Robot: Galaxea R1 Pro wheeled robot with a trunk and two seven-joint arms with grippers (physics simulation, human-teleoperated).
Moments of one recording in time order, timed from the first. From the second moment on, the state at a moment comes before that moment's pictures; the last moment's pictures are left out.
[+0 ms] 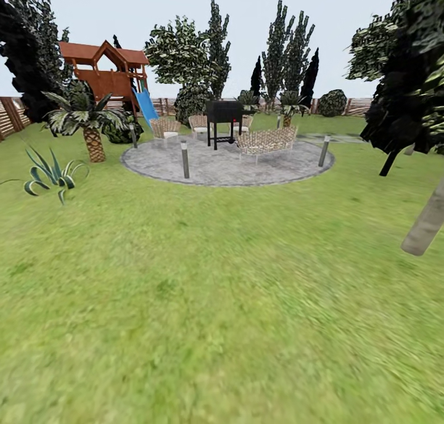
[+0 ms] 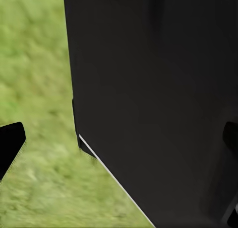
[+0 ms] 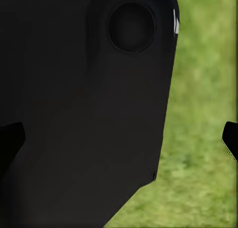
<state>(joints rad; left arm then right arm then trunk) 0.00 0.00 0.01 -0.01 0.00 0.00 0.01 -0.05 0.00 0.03 0.00 0.02 -0.01 0.00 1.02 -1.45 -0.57</state>
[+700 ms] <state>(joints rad) 0.00 0.00 0.01 -0.01 0.00 0.00 0.01 -0.05 0.00 0.03 0.00 0.02 -0.01 0.00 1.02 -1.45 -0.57</state>
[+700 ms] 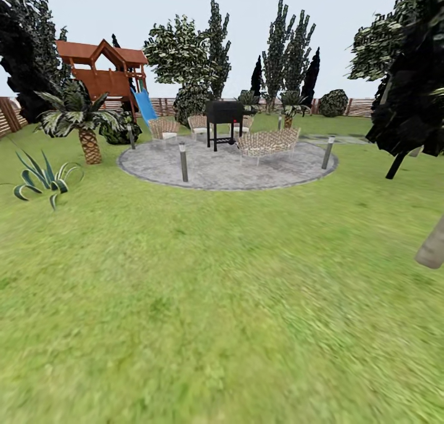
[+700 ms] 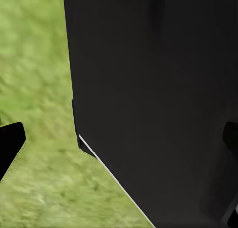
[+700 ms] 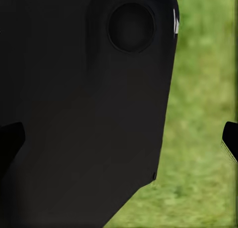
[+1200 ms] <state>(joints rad) 0.00 0.00 0.01 -0.01 0.00 0.00 0.01 -0.05 0.00 0.03 0.00 0.02 -0.01 0.00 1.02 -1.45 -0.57</state>
